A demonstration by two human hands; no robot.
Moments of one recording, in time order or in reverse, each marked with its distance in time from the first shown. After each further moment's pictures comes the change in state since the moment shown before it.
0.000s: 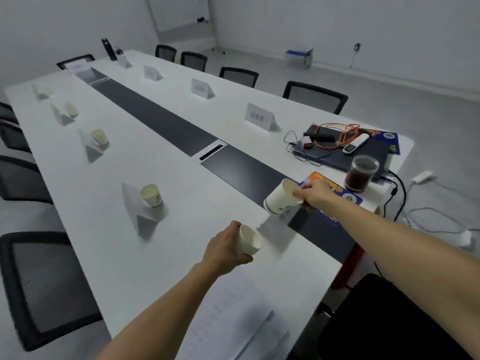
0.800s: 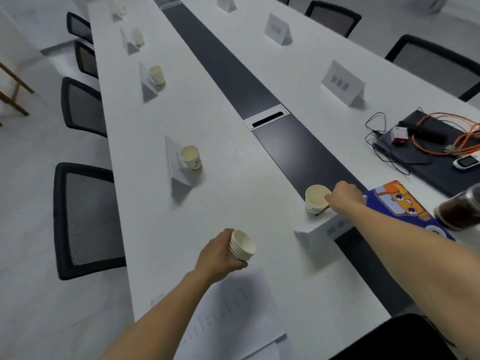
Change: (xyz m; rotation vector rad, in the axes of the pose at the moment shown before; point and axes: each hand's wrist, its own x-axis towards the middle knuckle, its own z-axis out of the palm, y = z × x) left_hand 0.021 -0.089 0.014 -0.224 0.067 -0.453; right_hand 0.166 -0.002 0.091 -0.780 -0.077 -0.005
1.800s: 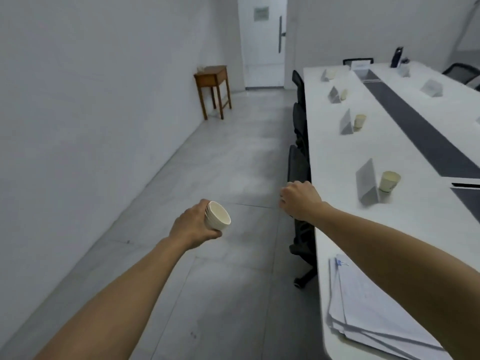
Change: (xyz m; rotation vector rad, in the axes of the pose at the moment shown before) left_hand -0.480 -0.361 -0.207 0.037 0.727 -0.347; right_hand -0.540 -0.373 0.196 -0.559 0.340 -1.457
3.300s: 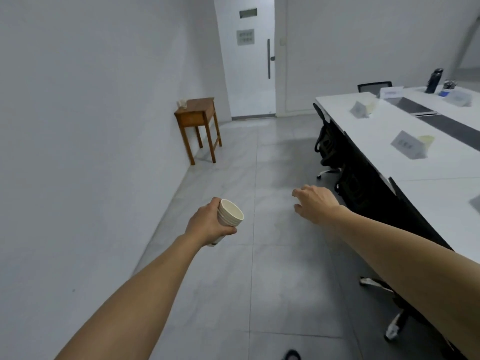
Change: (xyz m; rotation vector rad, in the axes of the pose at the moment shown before) left_hand 0.982 -0.268 -0.136 -0.074 -0.045 0.164; right_hand 0.957 0.087 0.087 0.003 -0.031 0.246
